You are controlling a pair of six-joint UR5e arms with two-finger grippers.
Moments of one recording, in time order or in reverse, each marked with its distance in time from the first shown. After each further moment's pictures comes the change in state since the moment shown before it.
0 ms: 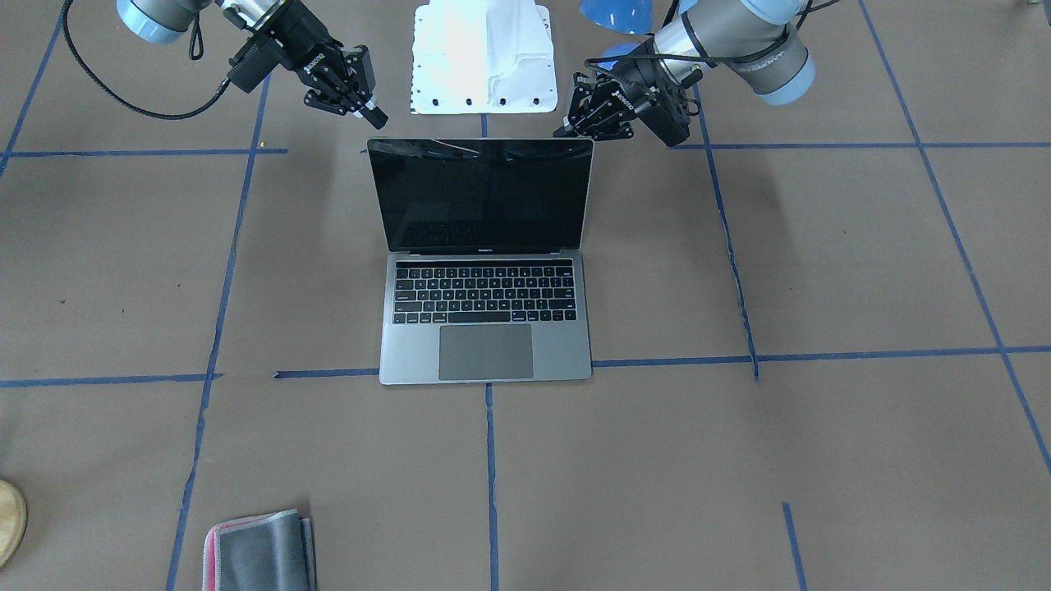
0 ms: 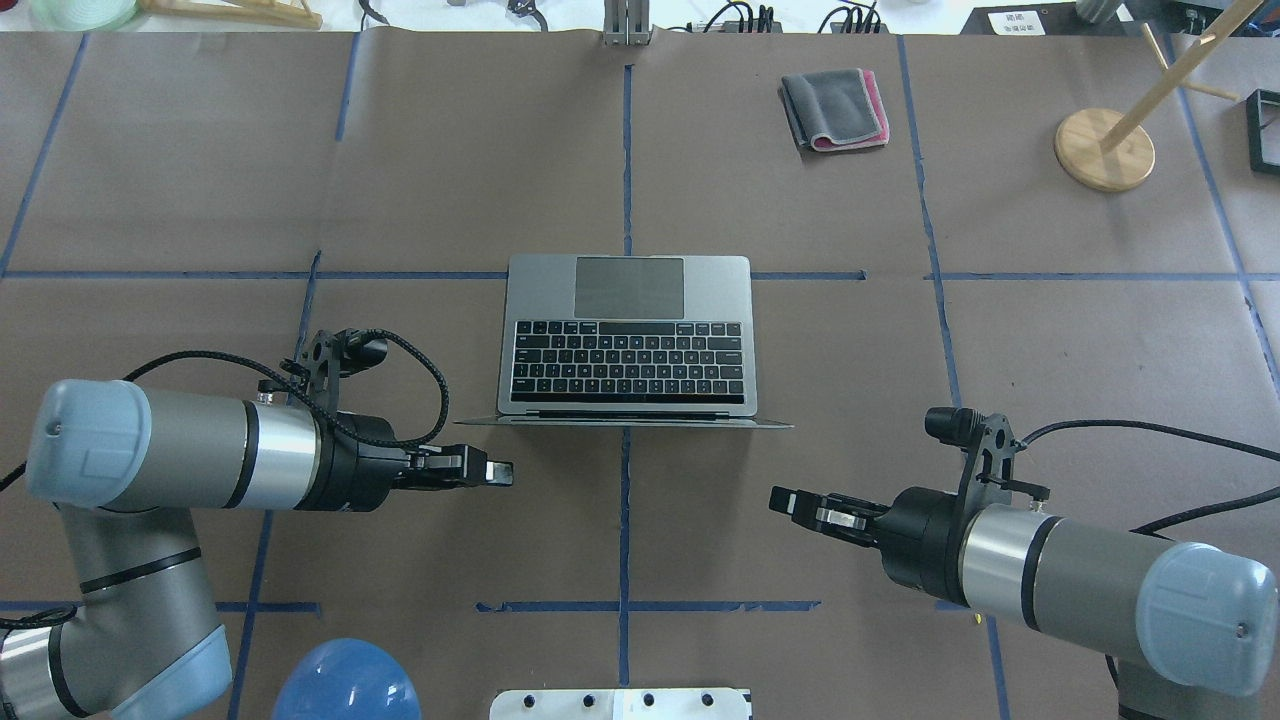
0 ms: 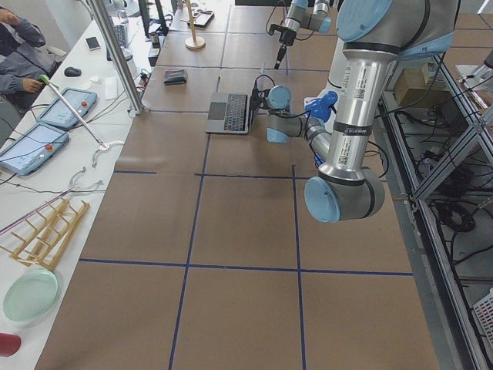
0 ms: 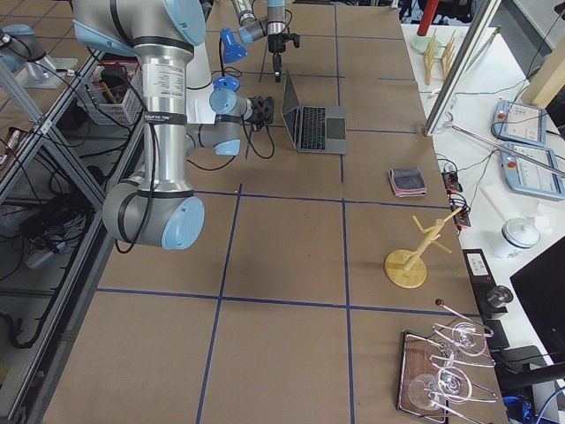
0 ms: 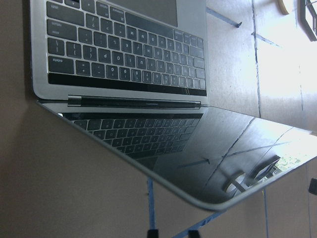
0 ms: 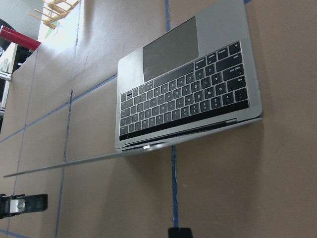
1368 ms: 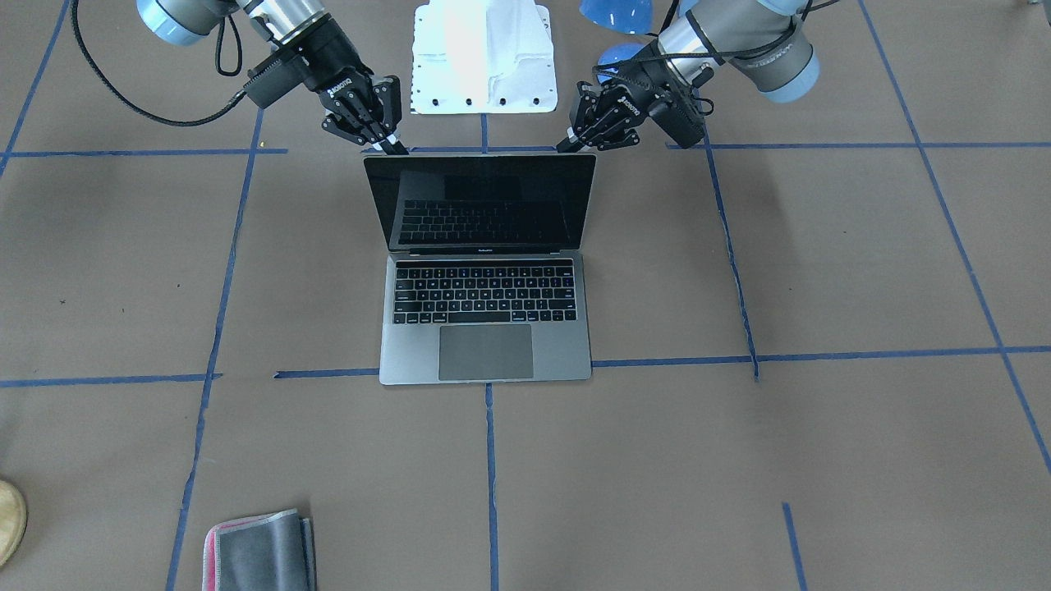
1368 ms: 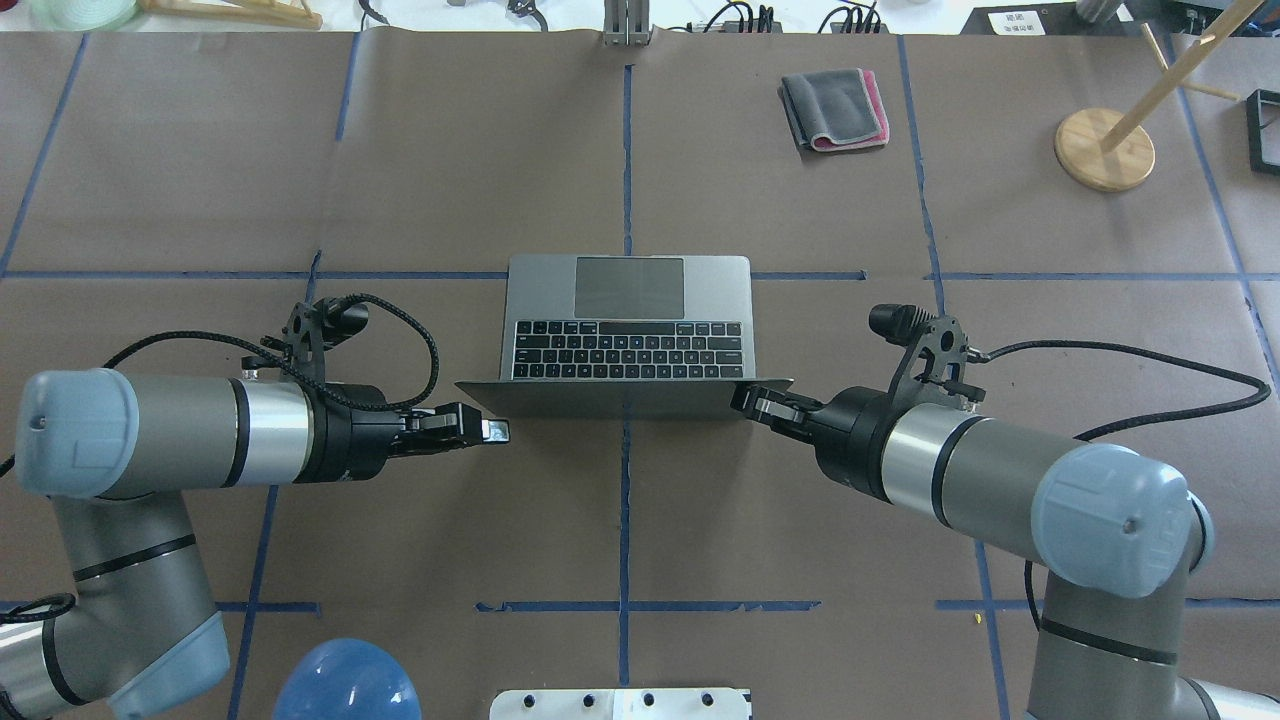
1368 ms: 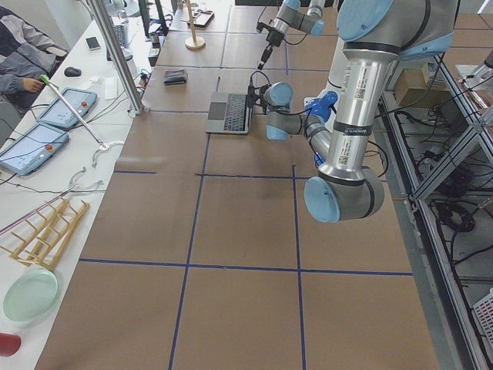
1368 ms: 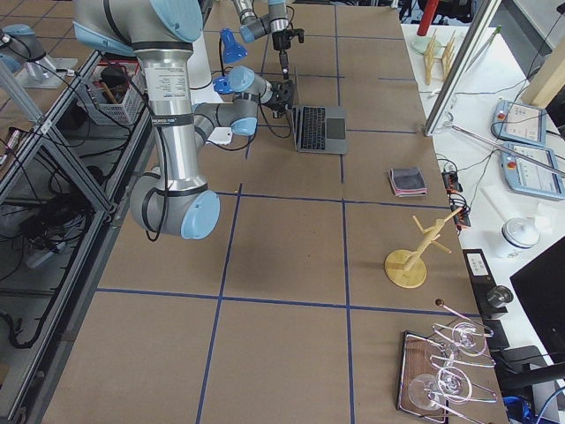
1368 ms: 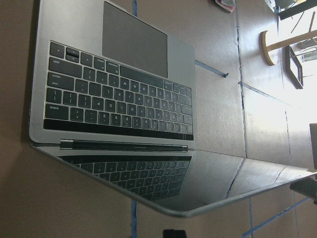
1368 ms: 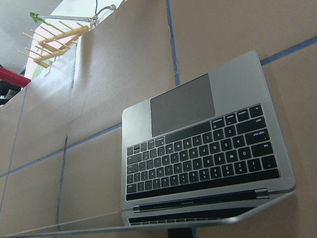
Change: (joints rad) left arm -0.034 -0.006 -0.002 0.014 0.059 -0.038; right arm 0.141 0.185 -0.014 -0.259 0.014 0.005
